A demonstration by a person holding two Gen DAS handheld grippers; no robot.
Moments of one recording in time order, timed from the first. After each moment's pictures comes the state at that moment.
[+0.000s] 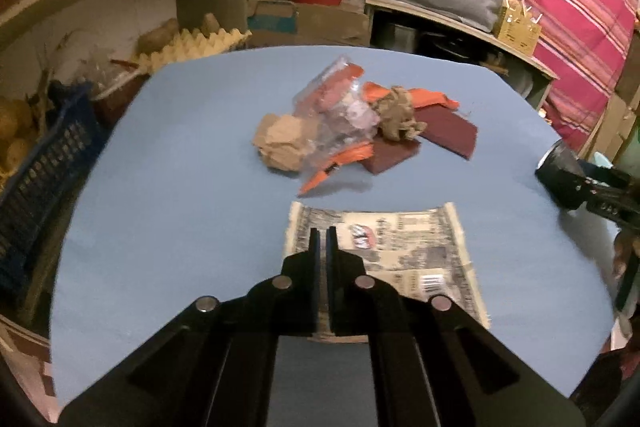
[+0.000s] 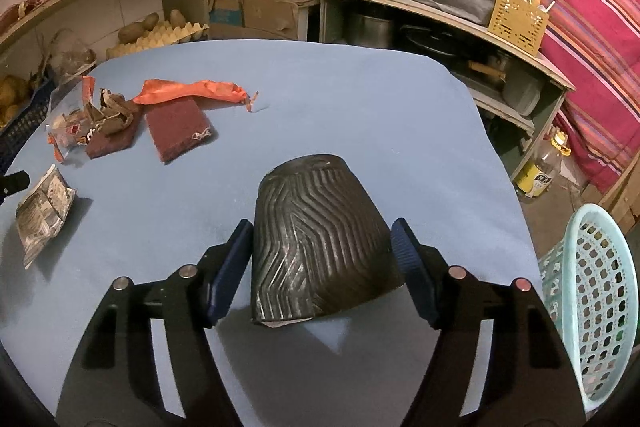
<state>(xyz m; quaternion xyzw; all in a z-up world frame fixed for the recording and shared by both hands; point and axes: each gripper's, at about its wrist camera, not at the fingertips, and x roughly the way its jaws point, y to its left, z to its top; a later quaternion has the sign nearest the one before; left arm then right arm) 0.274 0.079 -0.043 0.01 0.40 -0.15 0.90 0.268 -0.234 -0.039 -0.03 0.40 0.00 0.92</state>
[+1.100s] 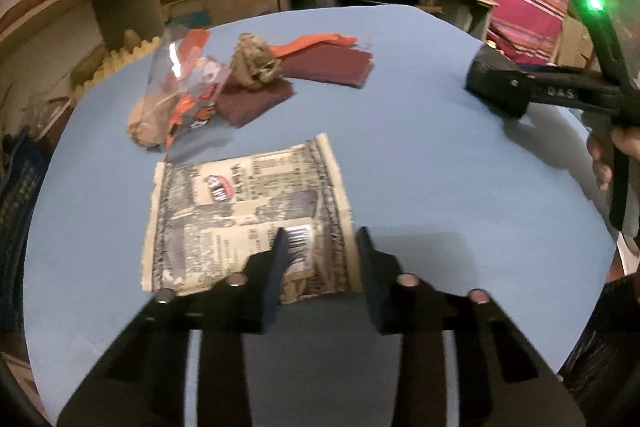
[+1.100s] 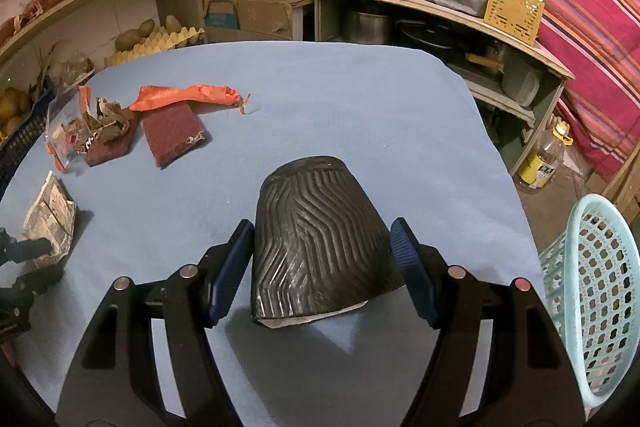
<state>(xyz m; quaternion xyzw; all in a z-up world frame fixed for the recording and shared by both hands) 0.232 -0.003 -0.069 0.11 0.41 -0.23 0.87 0.268 -0.244 -0.039 -0.02 0.41 0.00 0.91</state>
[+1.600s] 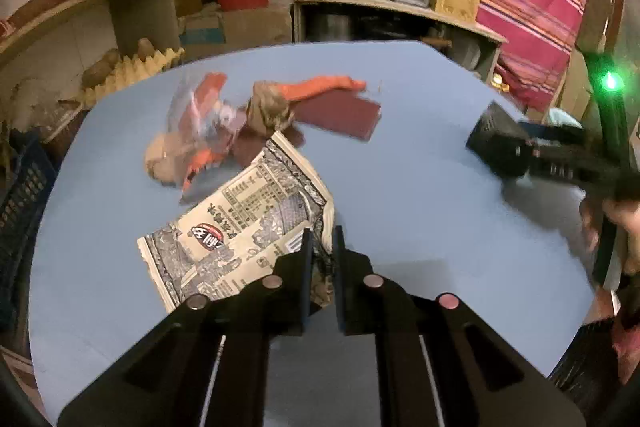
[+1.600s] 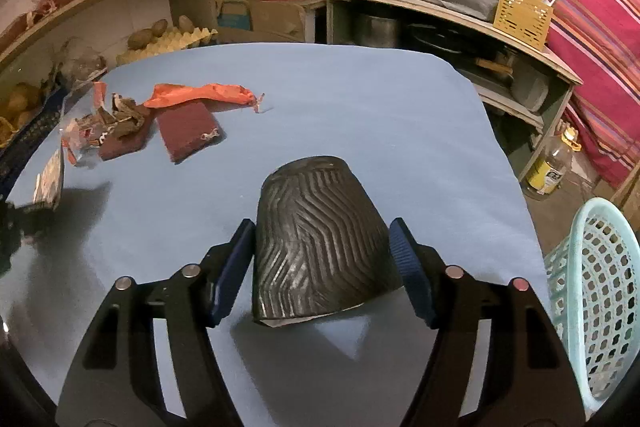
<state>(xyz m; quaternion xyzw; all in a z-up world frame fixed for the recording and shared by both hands) 0.244 -0.006 -0.032 0.06 0.39 -0.21 0.89 0.260 -0.246 -0.036 -0.02 0.40 0.02 0.92</state>
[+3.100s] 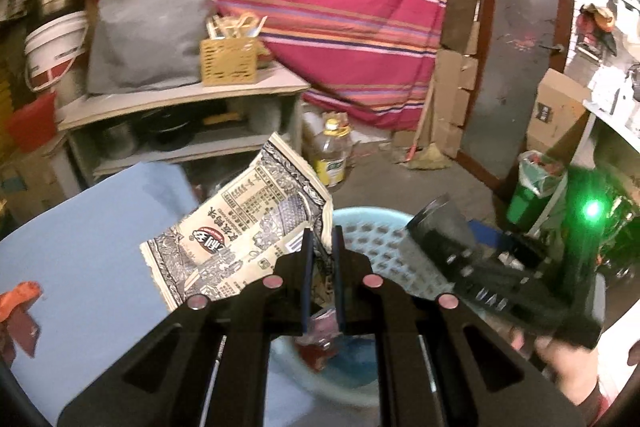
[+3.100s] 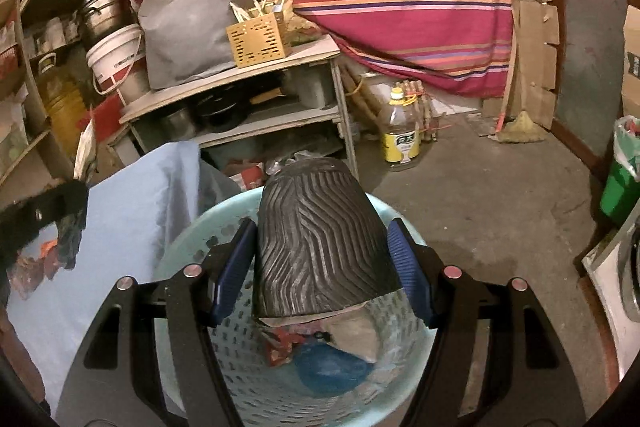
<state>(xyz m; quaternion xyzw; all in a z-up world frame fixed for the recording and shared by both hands) 0.207 -0.429 0.054 0.09 0.28 -0.43 0.86 0.101 -0.578 0.005 0.16 0.28 -0.20 0.92</state>
